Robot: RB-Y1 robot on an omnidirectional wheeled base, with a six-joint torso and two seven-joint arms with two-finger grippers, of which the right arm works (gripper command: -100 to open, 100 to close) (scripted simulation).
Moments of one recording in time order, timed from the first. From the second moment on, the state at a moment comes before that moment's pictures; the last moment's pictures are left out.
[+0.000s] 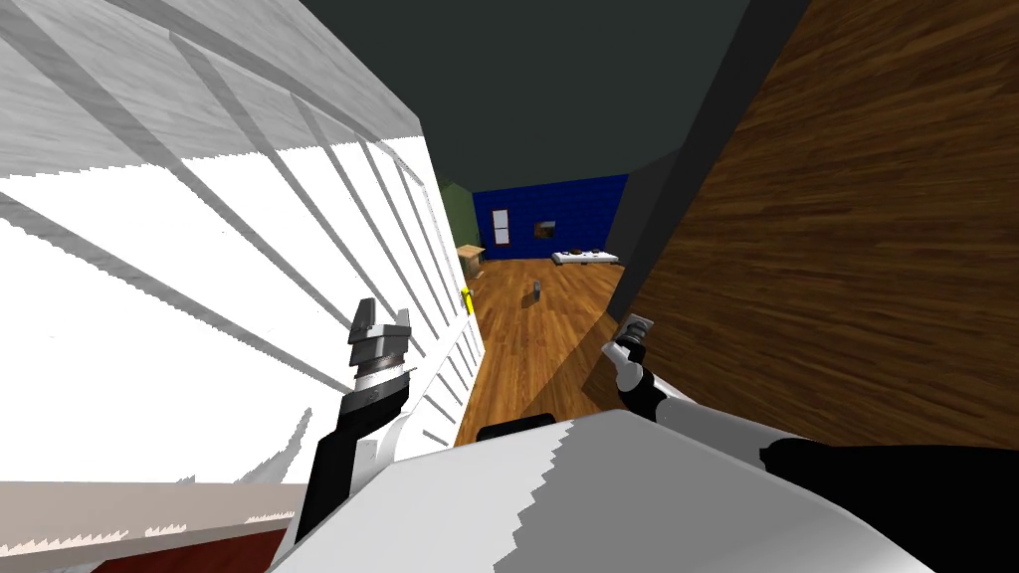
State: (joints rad) arm -0.45 -0.31 -1.11 -0.53 -0.21 -0.59 0.41
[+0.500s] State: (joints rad) arm -0.45 -0.30 -1.18 -0.56 -0.23 -0.59 0.46
